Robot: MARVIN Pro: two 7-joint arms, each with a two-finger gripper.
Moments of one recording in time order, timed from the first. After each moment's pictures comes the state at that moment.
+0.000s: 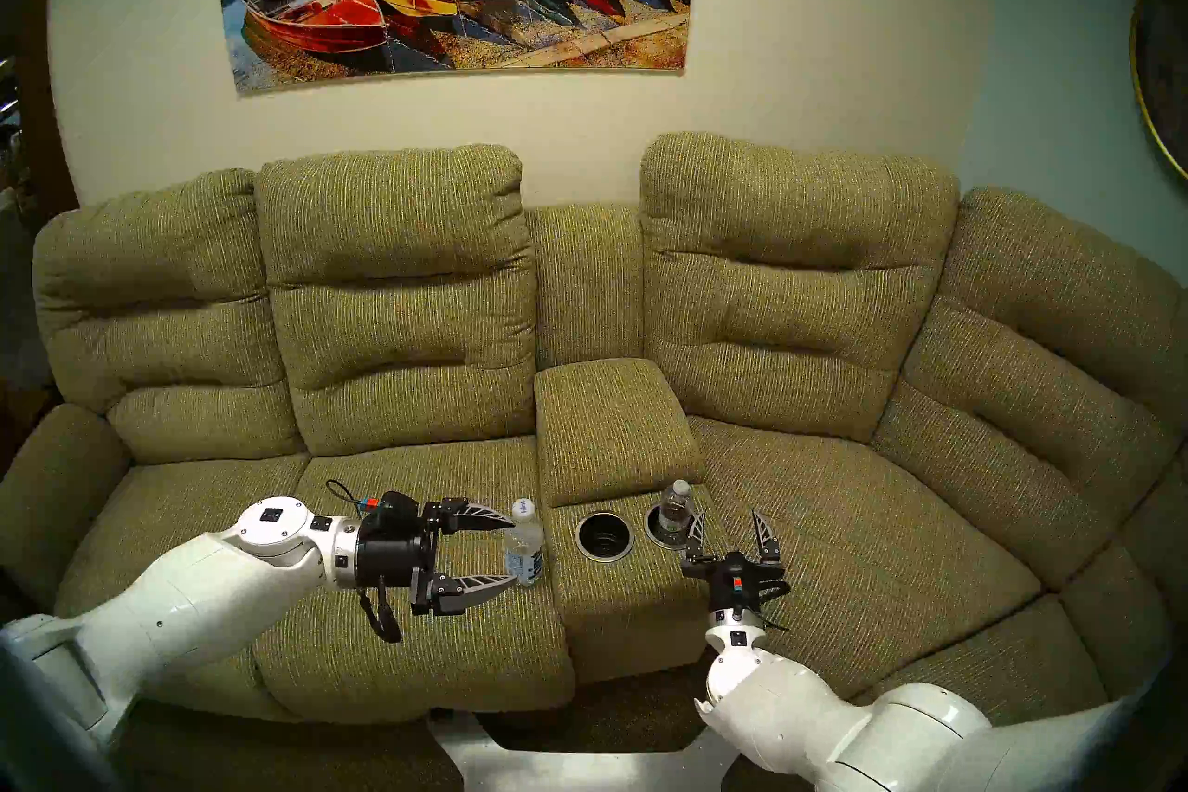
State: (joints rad) left arm 1.37 -0.71 -0.90 -1.28 -0.89 -0.24 -1.12; right arm -1.27 -1.48 0.90 -0.36 0.05 -0.95 -0.72
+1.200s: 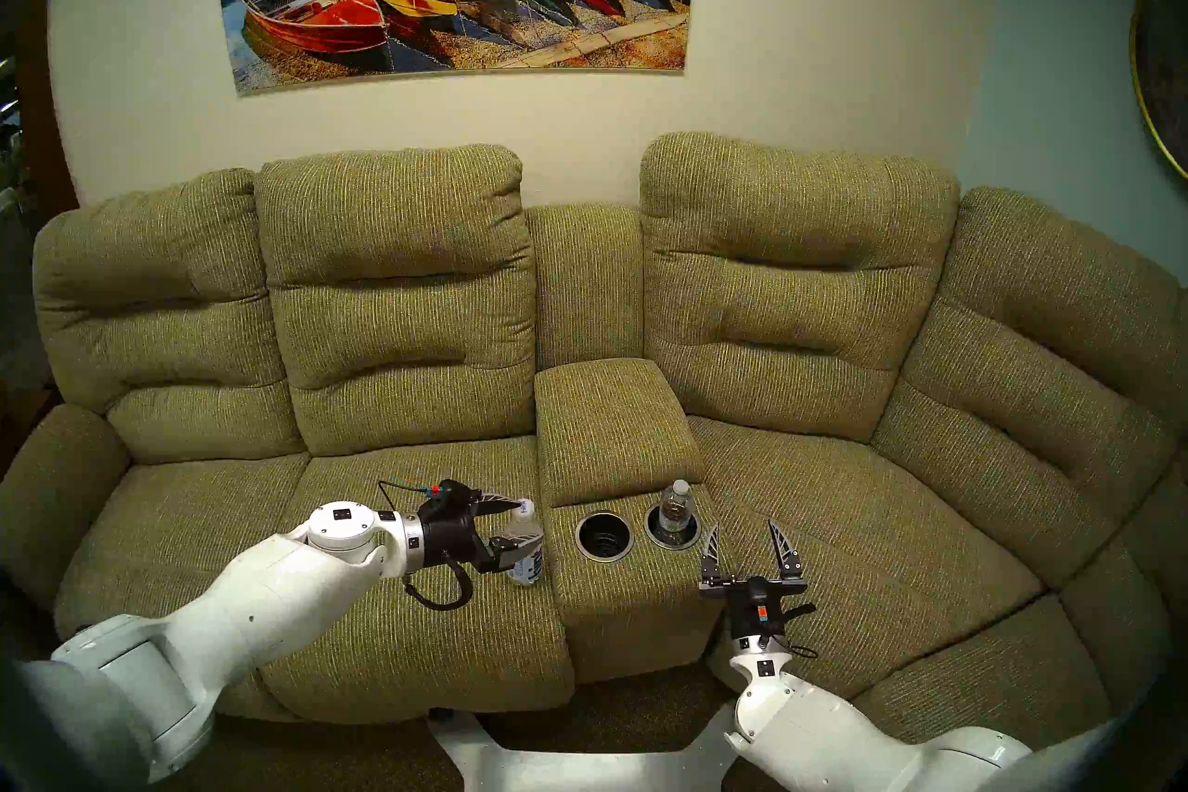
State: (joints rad) left arm 1.20 -0.98 -0.81 -0.94 -0.72 -0.11 -0.78; right arm -1.44 -1.33 0.88 -0.66 -0.05 -0.95 -0.79
